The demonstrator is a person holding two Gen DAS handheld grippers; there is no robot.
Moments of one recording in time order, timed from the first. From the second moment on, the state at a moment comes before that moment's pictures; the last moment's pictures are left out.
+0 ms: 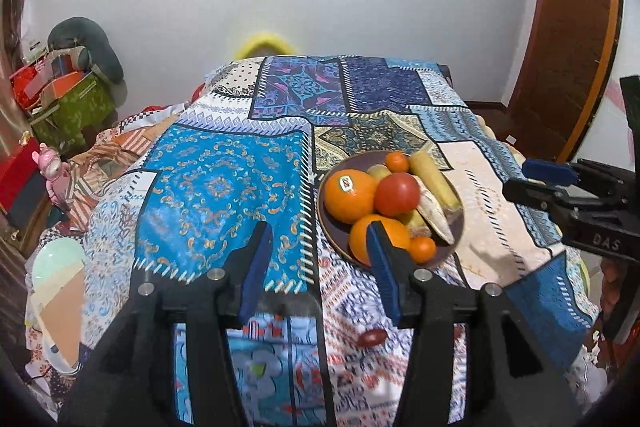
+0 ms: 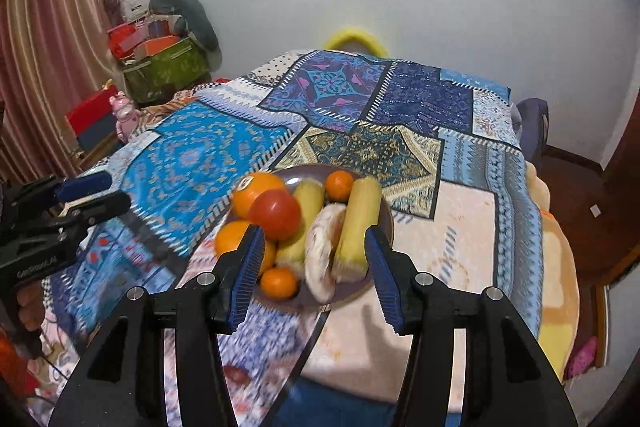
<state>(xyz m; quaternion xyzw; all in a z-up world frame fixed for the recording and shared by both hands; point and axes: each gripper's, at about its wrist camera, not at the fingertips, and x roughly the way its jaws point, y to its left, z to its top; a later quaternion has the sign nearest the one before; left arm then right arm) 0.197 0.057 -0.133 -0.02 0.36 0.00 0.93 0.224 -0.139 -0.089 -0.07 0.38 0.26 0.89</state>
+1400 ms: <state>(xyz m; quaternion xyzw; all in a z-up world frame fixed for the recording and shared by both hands) 0.181 0.043 -0.238 -0.02 0.49 -0.06 0.87 0.162 -0.101 -0.198 -0.10 0.48 0.29 0.82</state>
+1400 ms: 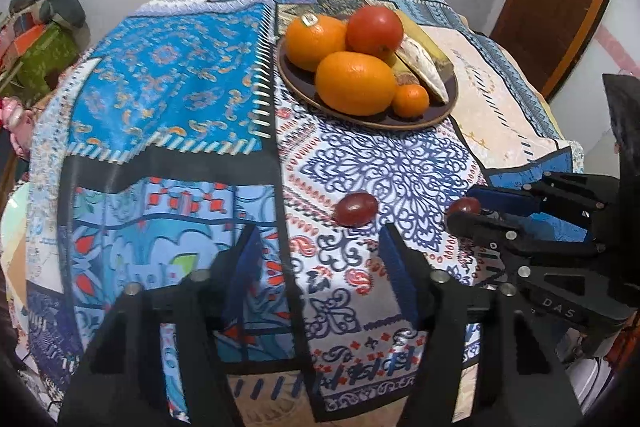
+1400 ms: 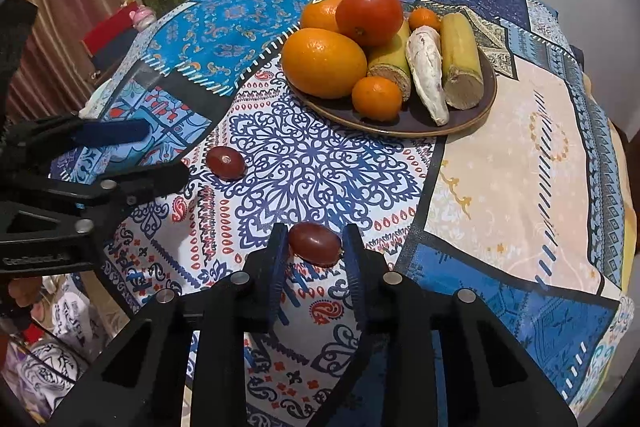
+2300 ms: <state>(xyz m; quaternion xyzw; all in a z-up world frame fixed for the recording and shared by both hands) 0.203 0.023 -0.239 -0.03 0.48 -0.07 0.87 0.181 -0.138 -0.171 -0.05 0.45 0.28 0.85</state>
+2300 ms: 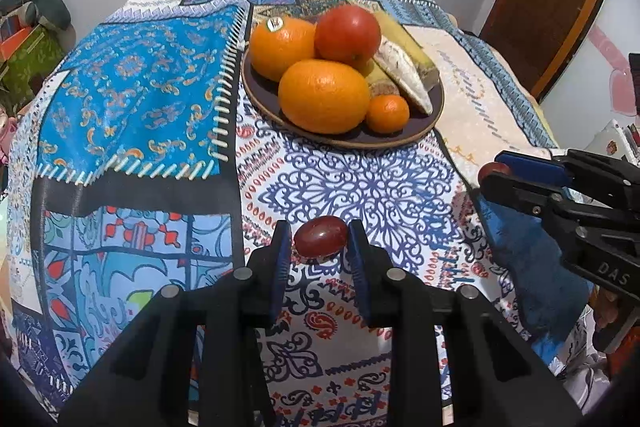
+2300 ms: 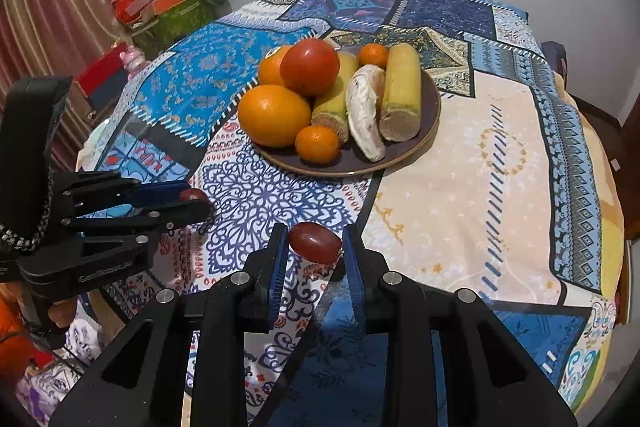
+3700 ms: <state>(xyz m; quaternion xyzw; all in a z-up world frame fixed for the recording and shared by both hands) 0.298 0.014 -0.208 -0.04 0.42 -0.10 0.90 0.293 -0.130 -0.150 -0.05 0.40 0.26 0.88</state>
